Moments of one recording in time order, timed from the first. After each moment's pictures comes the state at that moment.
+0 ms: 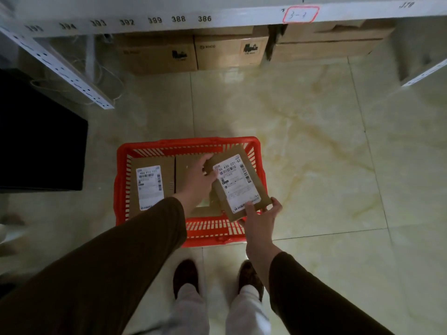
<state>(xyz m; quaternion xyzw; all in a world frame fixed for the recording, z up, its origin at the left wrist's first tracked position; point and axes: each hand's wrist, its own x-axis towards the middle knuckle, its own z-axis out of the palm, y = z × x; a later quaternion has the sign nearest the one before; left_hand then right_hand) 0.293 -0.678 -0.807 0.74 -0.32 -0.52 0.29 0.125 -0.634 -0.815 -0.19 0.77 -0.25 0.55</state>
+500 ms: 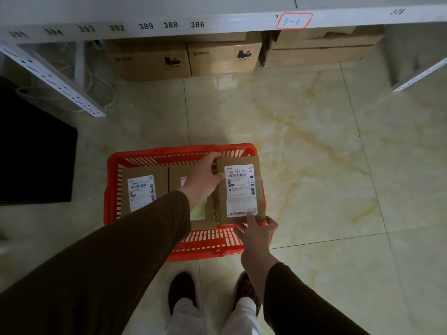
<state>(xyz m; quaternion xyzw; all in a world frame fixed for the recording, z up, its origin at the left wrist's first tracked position) 0.285 -0.719 -0.821 0.71 -0.38 -0.53 0.26 0.129 -0.638 -0.830 -0.04 0.78 -0.29 0.56</state>
